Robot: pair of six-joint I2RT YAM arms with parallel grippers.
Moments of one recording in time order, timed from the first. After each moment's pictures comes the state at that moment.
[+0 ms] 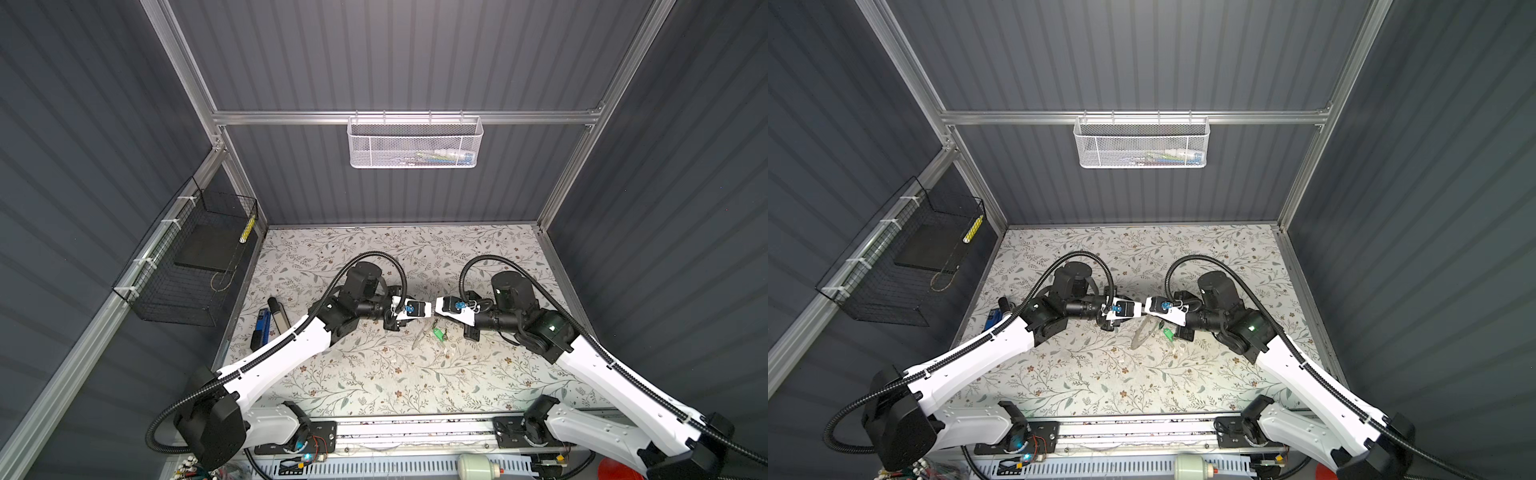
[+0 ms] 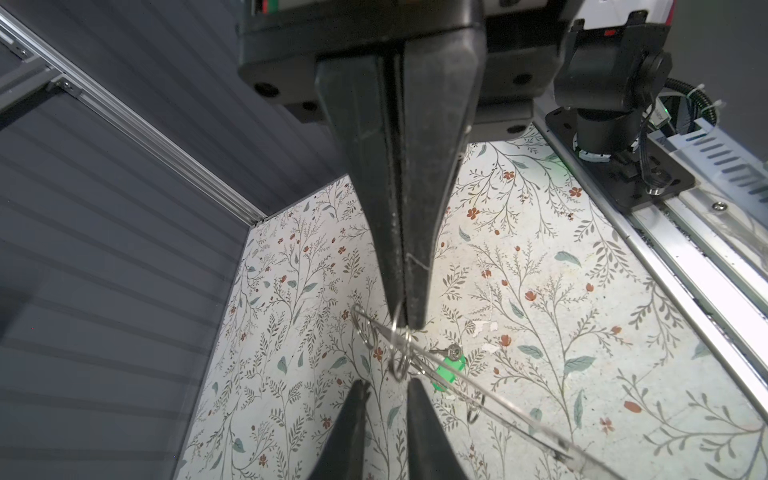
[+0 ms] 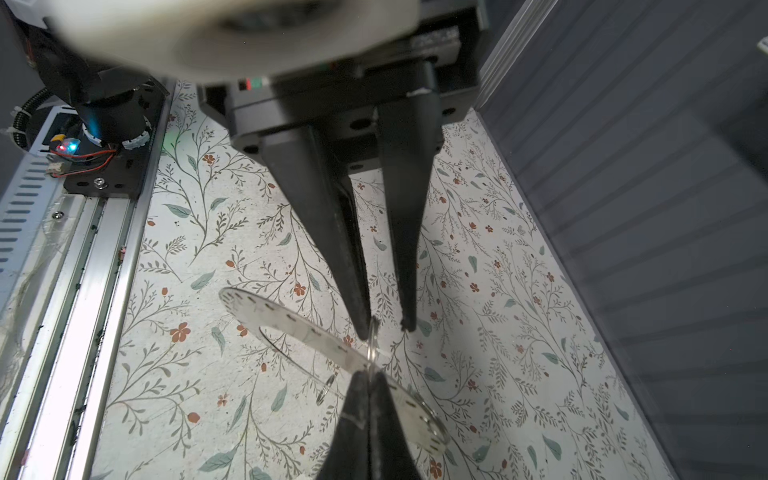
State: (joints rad) left arm -0.75 1.28 1.00 -0.20 0.64 0.90; right arm 0.65 0.99 0.92 -0.48 -0.46 -0.69
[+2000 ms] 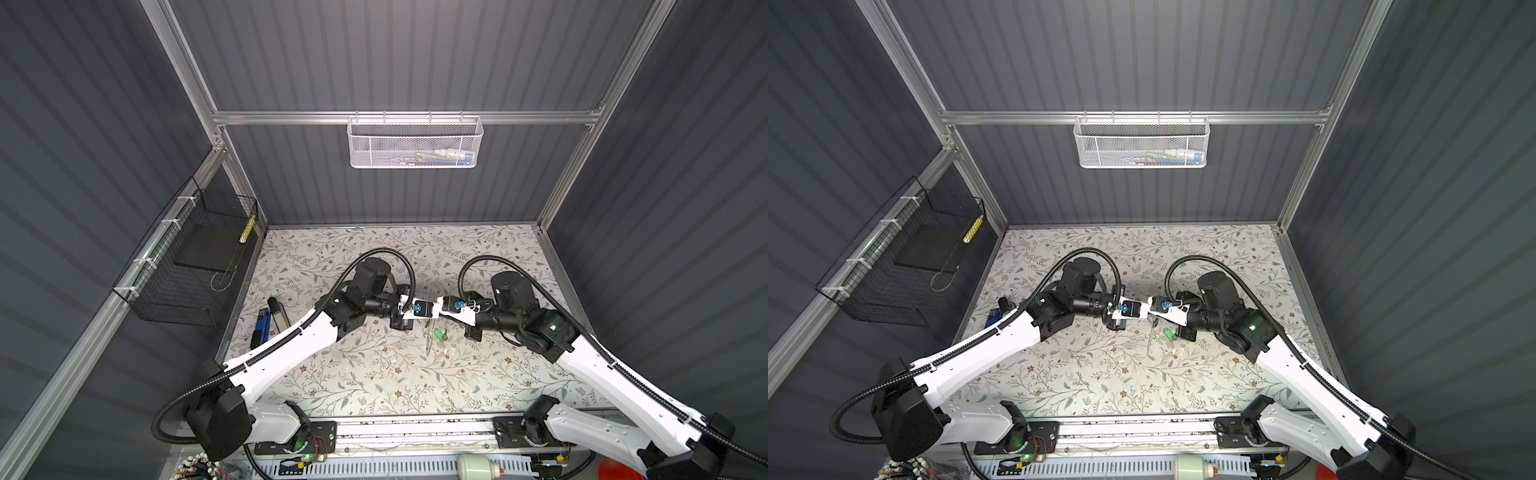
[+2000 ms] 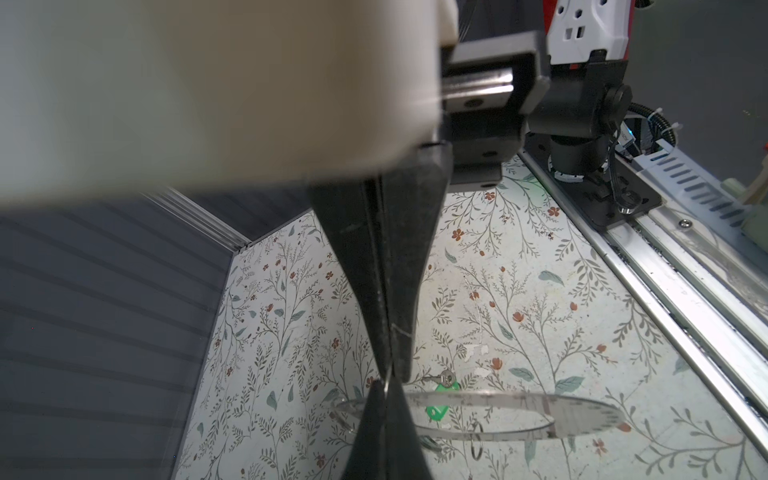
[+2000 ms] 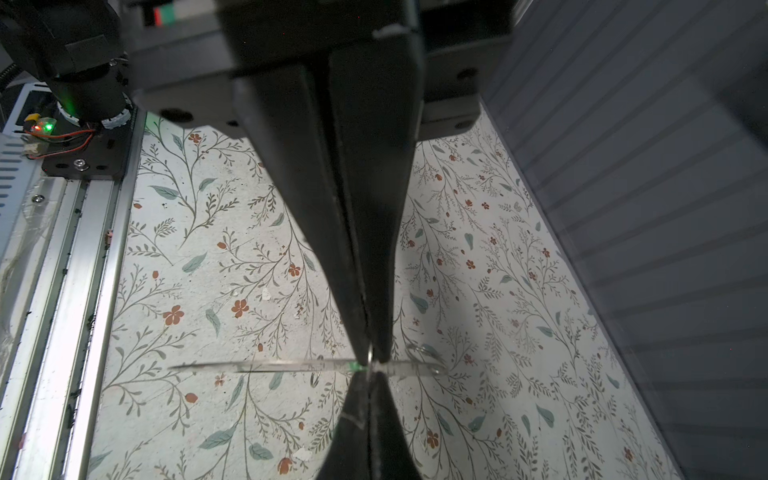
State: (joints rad) left arm -0.79 1.34 1.09 -0.25 0.67 0.91; right arm 0.65 0.99 0.92 -0.50 -0.41 -0.67
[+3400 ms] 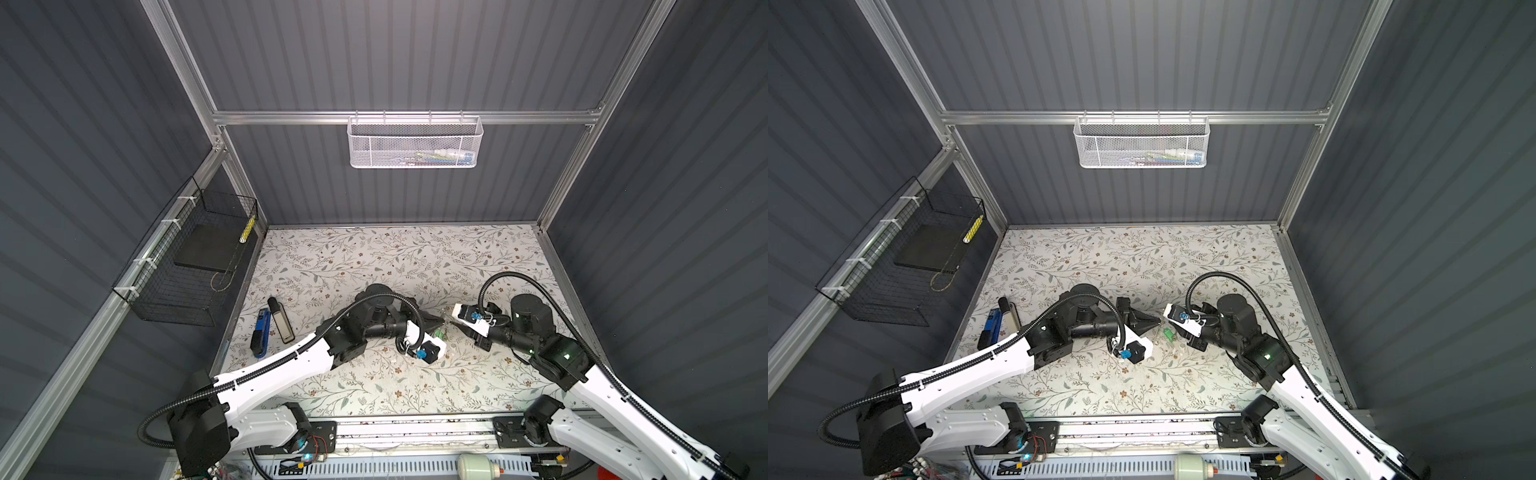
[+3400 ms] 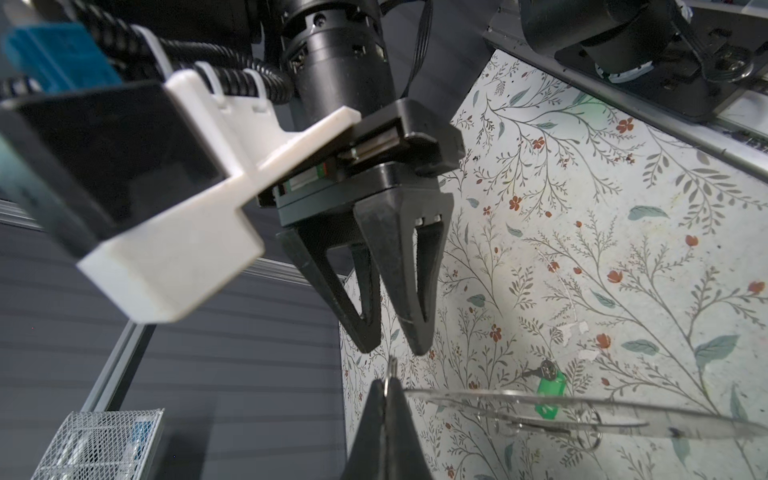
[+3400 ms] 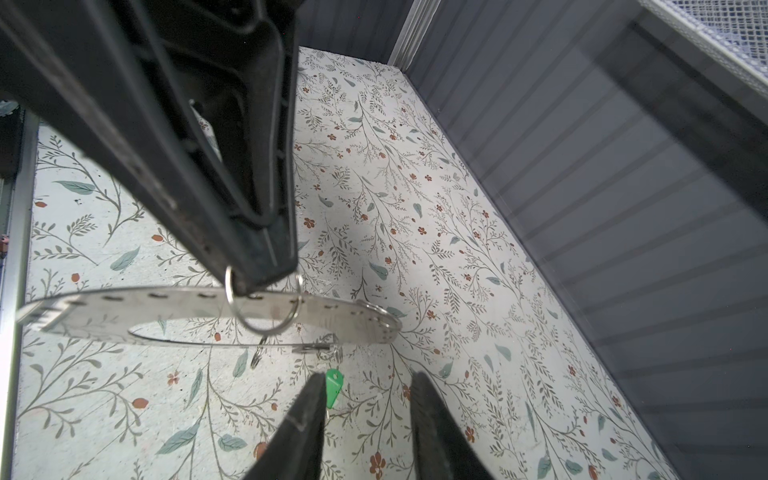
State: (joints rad) left arm -0.96 1.22 0.90 0.02 0.42 1.27; right arm 0.60 0.76 0.68 -0.36 -0.29 -0.60
